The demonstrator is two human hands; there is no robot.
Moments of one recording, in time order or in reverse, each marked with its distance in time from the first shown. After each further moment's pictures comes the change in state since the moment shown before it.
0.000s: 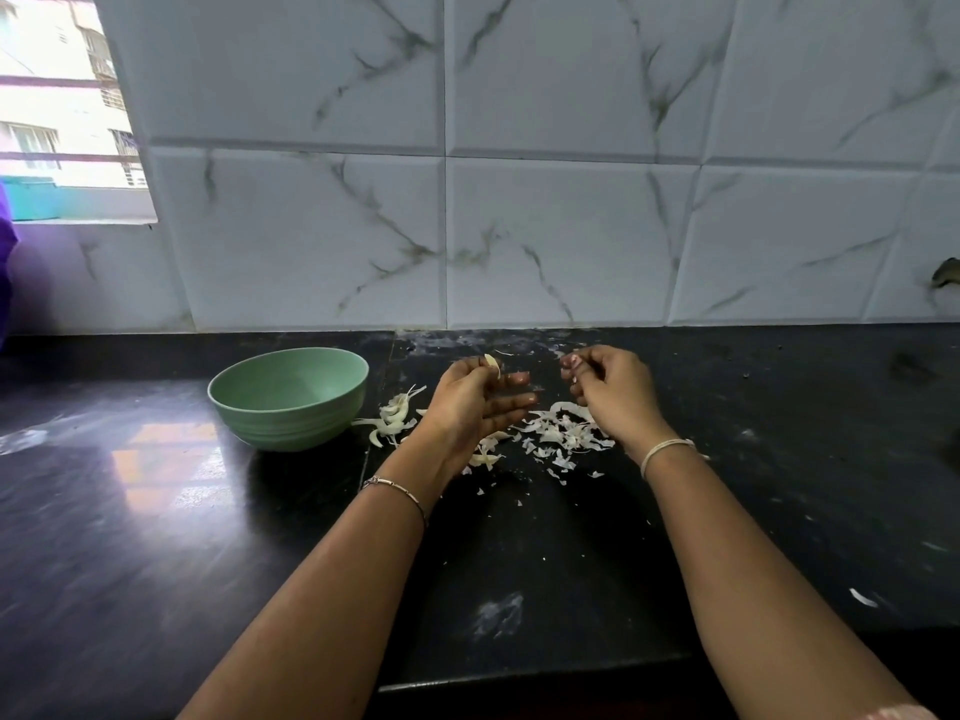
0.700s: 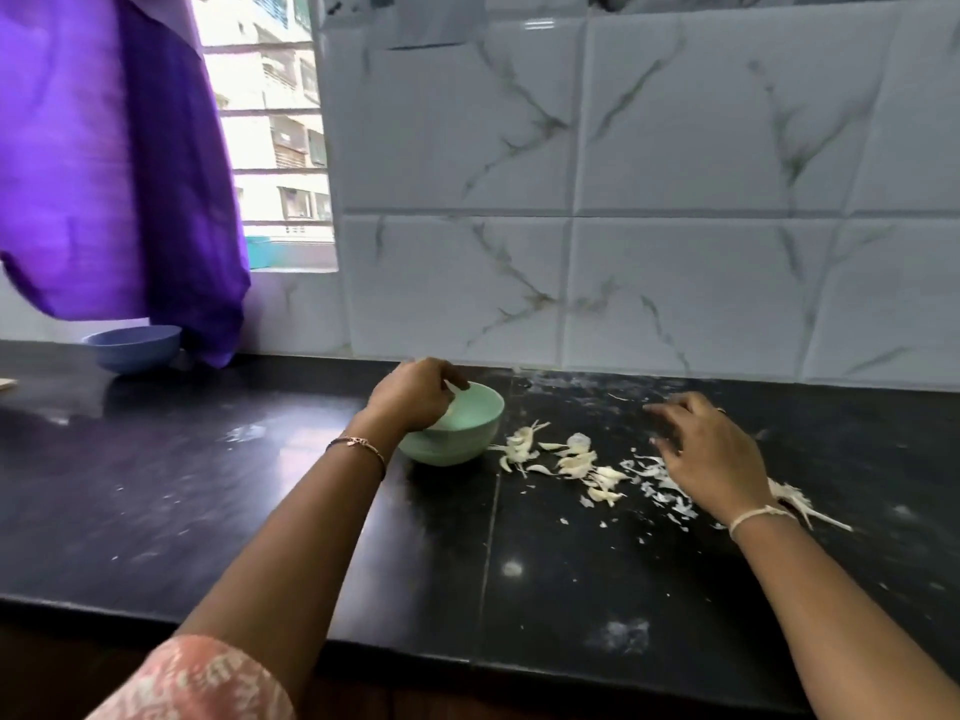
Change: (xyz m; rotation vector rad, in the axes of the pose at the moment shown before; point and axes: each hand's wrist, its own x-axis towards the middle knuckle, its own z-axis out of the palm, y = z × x) left_hand -0.045 0.115 -0.144 1.505 0.337 0.186; right_hand -0.023 -0.019 0.012 -0.644 -0.067 -0.398
